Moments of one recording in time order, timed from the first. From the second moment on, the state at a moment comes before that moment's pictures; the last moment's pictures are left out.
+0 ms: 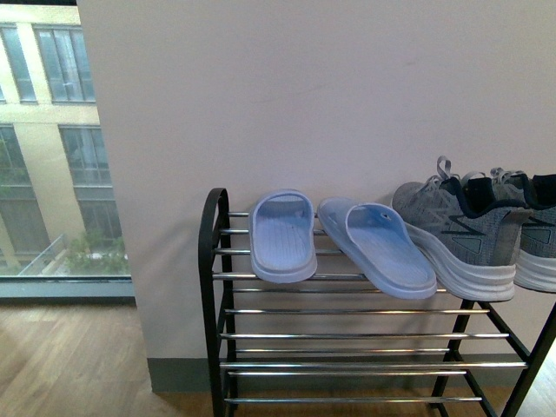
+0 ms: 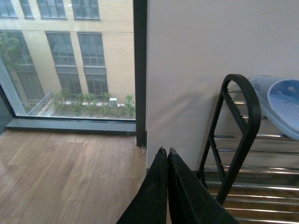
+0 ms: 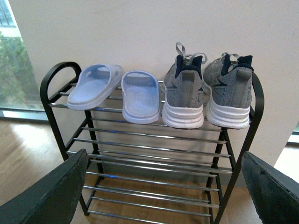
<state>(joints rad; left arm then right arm) -0.01 0.94 0.11 0.82 -0.01 -0.01 0.00 0.00 0.02 0.00 0.00 -0.01</state>
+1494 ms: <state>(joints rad) 0.00 0.19 0.02 0.19 0.00 -0.01 0.00 0.00 0.02 0.00 0.00 -0.01</state>
